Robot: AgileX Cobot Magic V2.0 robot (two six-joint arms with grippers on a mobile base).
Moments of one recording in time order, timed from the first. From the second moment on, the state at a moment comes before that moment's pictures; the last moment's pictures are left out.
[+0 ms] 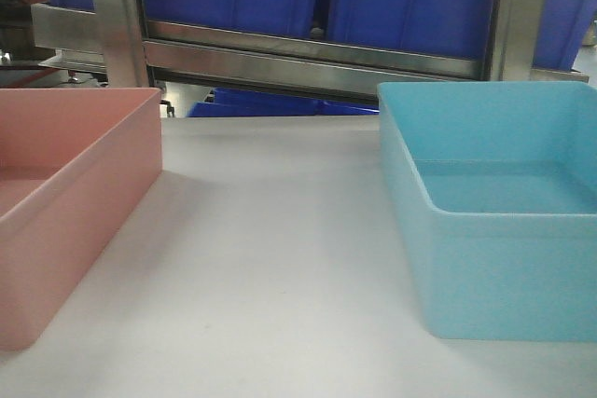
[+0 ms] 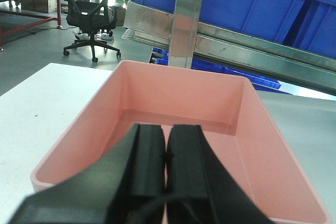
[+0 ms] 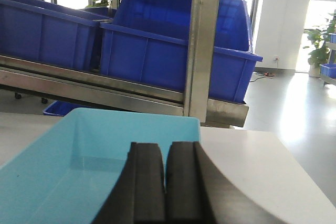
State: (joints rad) left arm -0.01 -0.01 0.03 -0.15 0.03 0.03; right arm 0.04 -0.02 0.03 0.02 -0.09 -0.03
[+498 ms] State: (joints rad) left arm -0.01 -0.01 0.02 -0.15 0.01 0.03; right arm 0.04 -0.02 0.03 0.02 -0.09 -0.03
